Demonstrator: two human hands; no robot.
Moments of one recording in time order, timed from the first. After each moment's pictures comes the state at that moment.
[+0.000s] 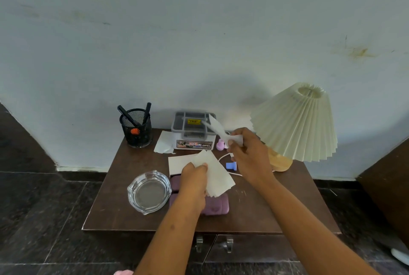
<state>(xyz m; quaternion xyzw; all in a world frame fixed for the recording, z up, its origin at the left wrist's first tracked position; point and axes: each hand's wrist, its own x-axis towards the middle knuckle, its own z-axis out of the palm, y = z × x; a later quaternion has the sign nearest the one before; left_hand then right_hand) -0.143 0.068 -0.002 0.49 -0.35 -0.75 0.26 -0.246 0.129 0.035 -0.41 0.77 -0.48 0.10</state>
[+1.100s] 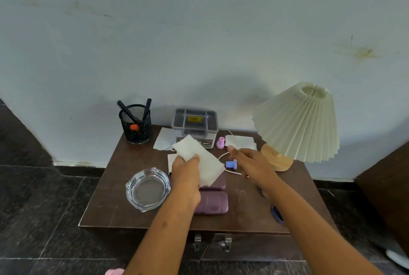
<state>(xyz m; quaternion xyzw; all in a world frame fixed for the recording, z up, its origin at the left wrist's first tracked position) -0.135 0.061 0.009 0.50 -0.31 -0.74 0.33 -0.268 0.137 0.011 -0.33 0.82 -0.38 0.27</state>
